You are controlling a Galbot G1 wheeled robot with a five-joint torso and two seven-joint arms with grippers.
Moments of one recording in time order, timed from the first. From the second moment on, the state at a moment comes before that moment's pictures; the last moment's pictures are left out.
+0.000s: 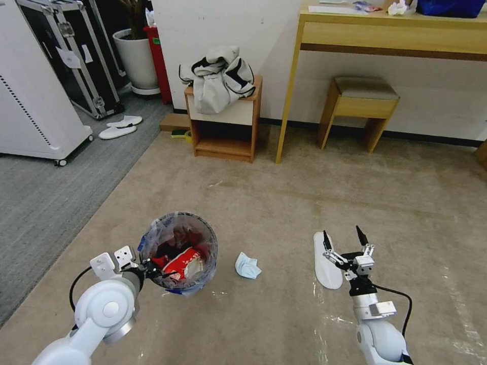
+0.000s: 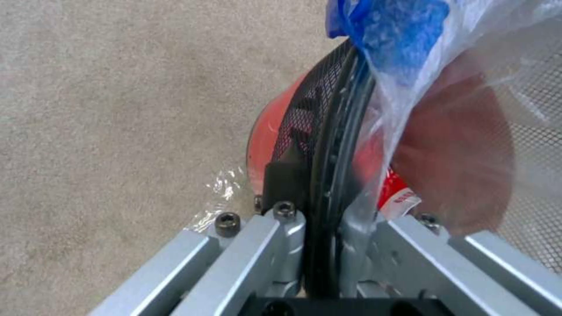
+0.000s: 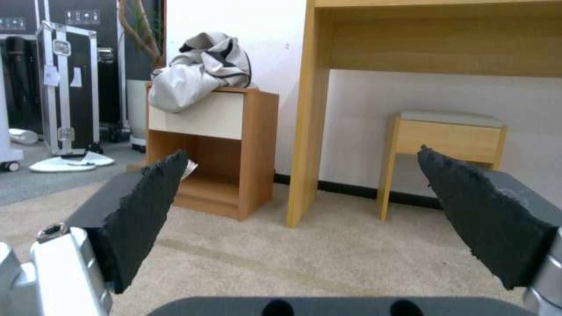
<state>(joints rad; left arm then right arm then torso) 1.33 -0.92 -0.39 -2.11 -1.38 0.40 -0.95 -1.35 1.38 0.64 1.52 0.22 0.64 -0.26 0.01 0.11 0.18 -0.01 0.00</state>
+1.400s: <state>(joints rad) 1.34 -0.92 -0.40 -2.13 -1.37 0.40 -0.94 -1.35 1.39 0.65 1.50 0.22 0.64 -0.29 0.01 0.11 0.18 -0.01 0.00</state>
